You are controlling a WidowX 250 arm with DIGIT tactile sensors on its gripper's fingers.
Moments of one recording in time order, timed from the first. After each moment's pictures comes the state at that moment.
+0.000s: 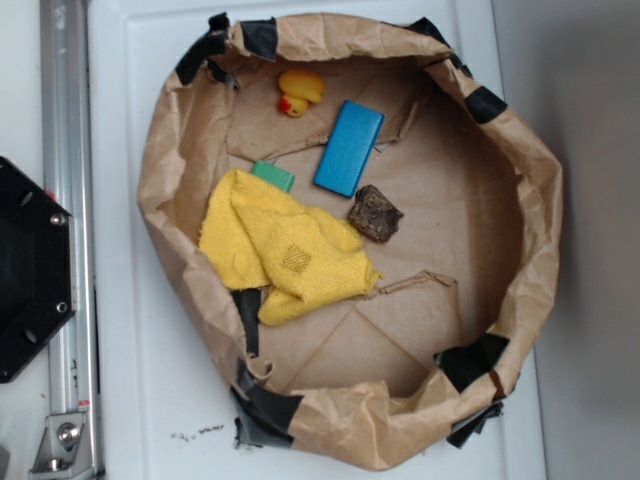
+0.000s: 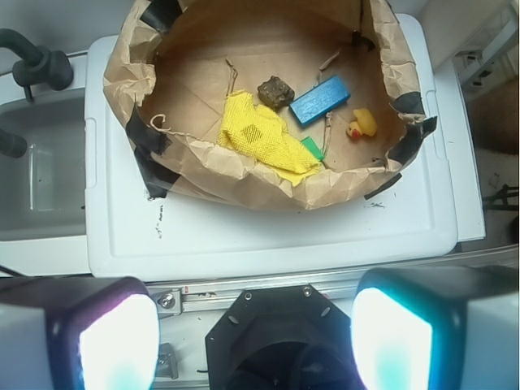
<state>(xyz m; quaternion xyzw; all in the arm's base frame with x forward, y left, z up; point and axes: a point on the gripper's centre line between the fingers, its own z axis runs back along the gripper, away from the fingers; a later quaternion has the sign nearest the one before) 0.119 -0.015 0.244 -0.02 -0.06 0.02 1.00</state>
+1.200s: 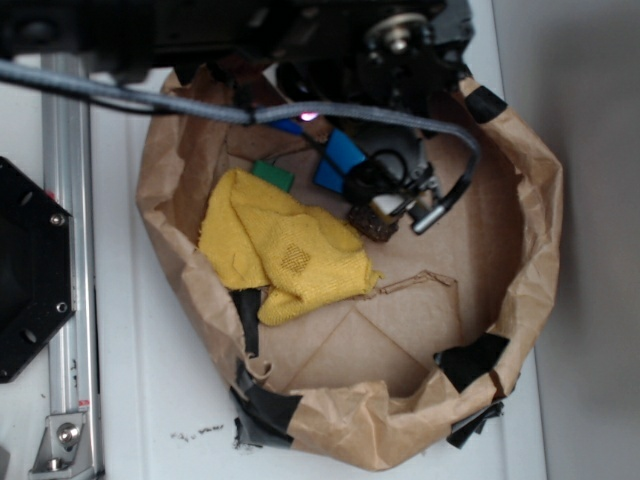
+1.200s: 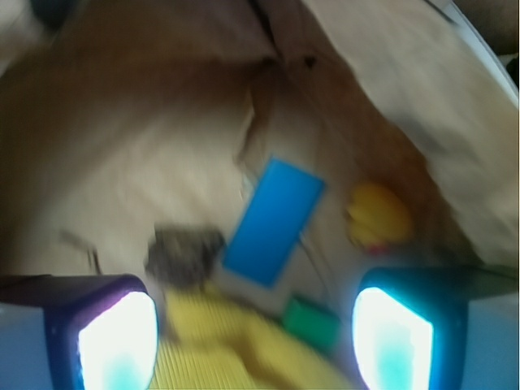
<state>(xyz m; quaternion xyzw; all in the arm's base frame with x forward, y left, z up) 0.277 0.051 0.097 -0.01 -0.02 0.33 0.94</state>
